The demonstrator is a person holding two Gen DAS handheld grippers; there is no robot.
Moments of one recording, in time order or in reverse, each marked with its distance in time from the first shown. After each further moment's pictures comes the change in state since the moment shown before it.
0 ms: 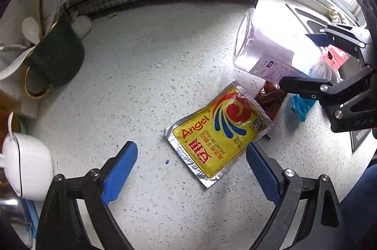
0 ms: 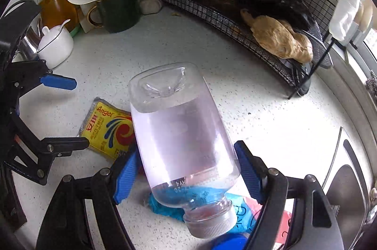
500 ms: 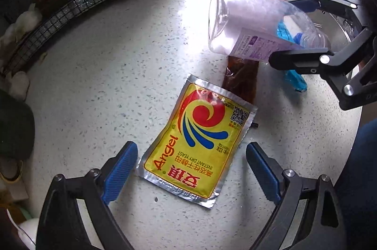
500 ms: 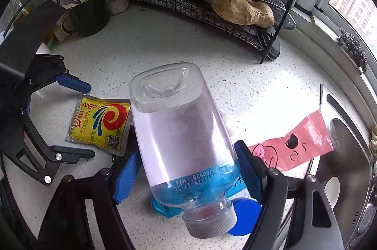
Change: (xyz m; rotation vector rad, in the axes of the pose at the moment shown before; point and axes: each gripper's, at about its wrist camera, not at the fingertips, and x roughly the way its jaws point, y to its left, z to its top) left arm 0.042 -0.039 0.029 0.389 0.080 -0.161; right arm -0.012 -0.005 -0.023 0.192 0.033 -0.104
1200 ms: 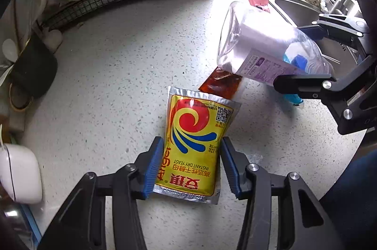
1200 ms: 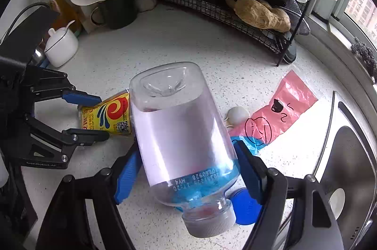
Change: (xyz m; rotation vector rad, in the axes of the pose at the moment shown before) left arm -0.035 -0.058 -0.023 -0.299 -0.077 0.105; right arm -0.006 -0.013 -0.014 -0.097 -0.021 0.135
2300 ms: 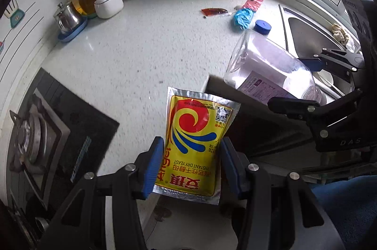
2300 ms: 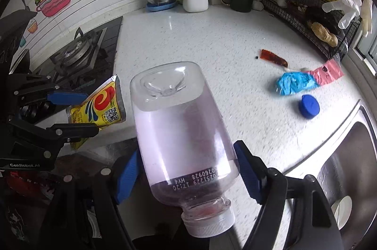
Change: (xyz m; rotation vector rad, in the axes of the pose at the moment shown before) left arm -0.134 -0.217 -0.233 -0.577 -0.084 0.290; right arm -0.119 0.081 -0.196 -0.394 -0.057 0.275
